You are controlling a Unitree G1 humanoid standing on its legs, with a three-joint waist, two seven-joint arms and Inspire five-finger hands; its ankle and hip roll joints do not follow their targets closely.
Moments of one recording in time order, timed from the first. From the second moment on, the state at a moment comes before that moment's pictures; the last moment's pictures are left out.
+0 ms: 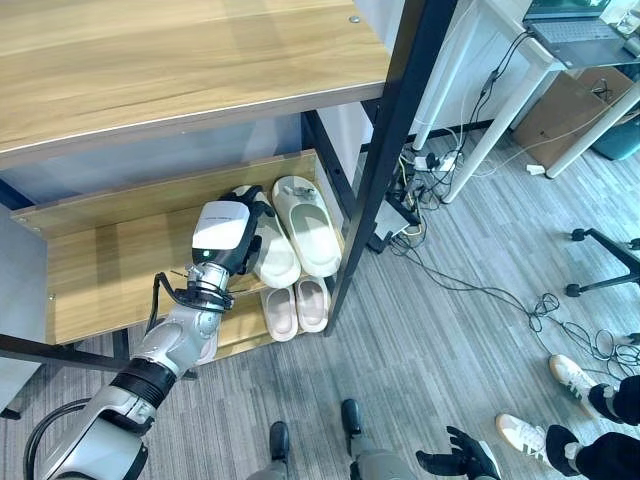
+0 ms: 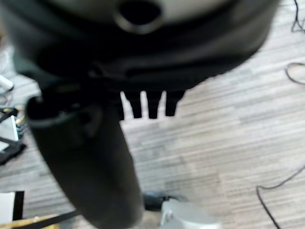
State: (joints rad) left arm -0.51 0.63 -0.45 0.44 0.60 -0.04 0.46; right arm 0.08 -0.29 0.21 1.06 0.22 -0.18 -0.18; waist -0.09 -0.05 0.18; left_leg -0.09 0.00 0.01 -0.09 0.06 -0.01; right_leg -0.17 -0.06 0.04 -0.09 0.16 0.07
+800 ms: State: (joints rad) left arm -0.21 0.56 -0.19 0.28 0.35 -0.11 0.47; right arm 0.11 -0.22 0.20 1.16 0.22 -0.14 -0.17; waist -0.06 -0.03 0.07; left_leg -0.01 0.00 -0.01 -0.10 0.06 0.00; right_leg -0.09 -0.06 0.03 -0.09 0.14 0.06
